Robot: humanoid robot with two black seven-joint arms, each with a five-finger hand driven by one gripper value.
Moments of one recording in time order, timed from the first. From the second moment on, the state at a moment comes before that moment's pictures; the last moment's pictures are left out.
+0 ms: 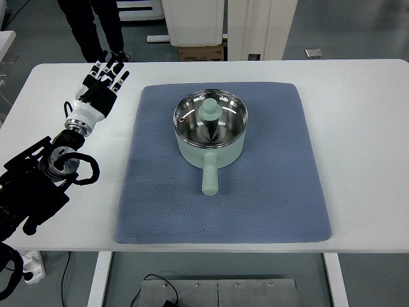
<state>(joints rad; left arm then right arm) -0.87 0.17 -0.56 -0.39 -0.29 -0.47 -0.35 -0.02 0.00 0.39 0.16 -0.46 -0.10 -0.09</state>
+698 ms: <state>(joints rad) -0.87 0.18 -0.56 -0.38 -0.29 -0.47 -0.35 -0.02 0.00 0.39 0.16 -0.46 -0.10 -0.09</state>
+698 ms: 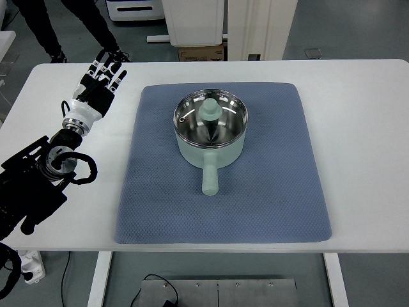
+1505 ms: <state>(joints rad) -0.88 0.18 -0.56 -0.38 -0.28 -0.47 -0.35 -0.02 0.00 0.39 0.16 -0.46 -0.10 -0.09</state>
